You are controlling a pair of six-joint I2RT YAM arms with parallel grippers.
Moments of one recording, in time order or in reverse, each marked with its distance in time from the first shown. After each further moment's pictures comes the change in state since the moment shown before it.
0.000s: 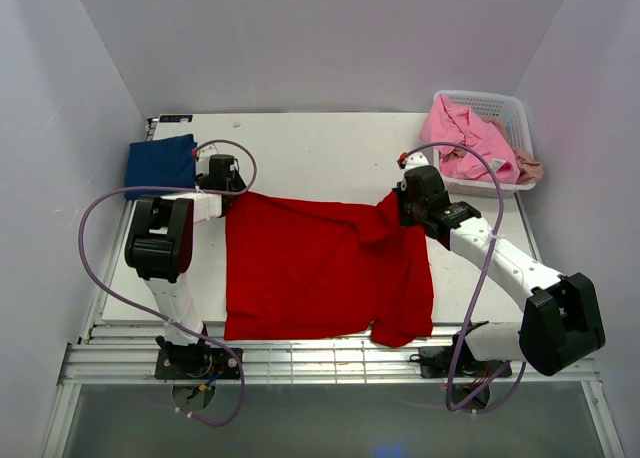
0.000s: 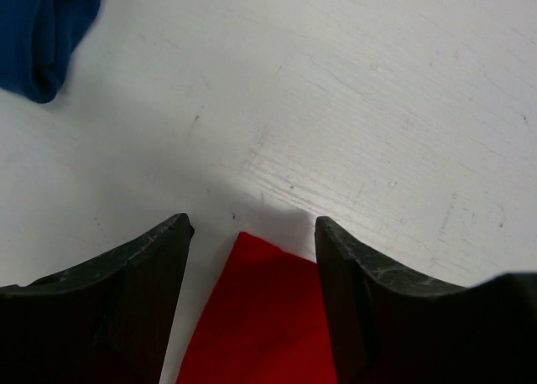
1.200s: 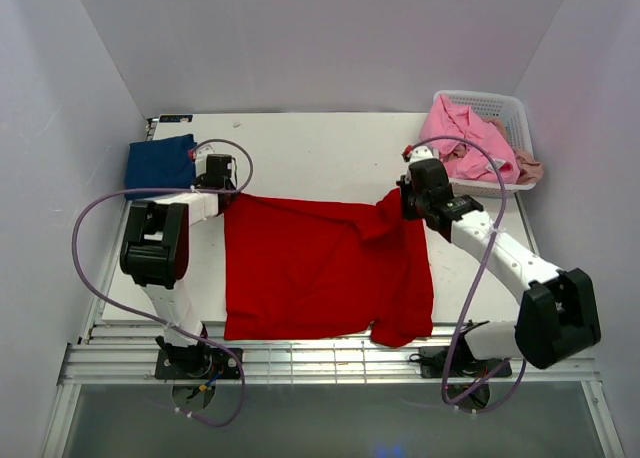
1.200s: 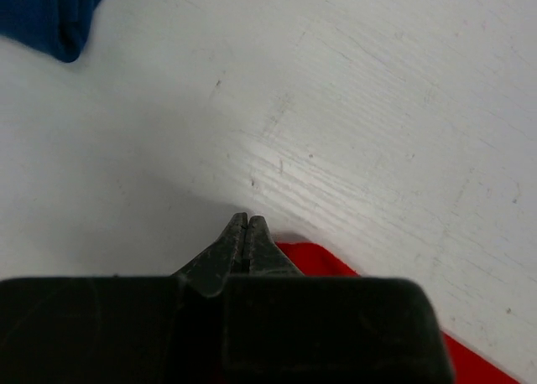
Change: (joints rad) left arm 0.007 -0.025 0.023 -0.127 0.018 -0.031; right arm -0.024 -0.019 -0.003 -0.009 -0.017 0.003
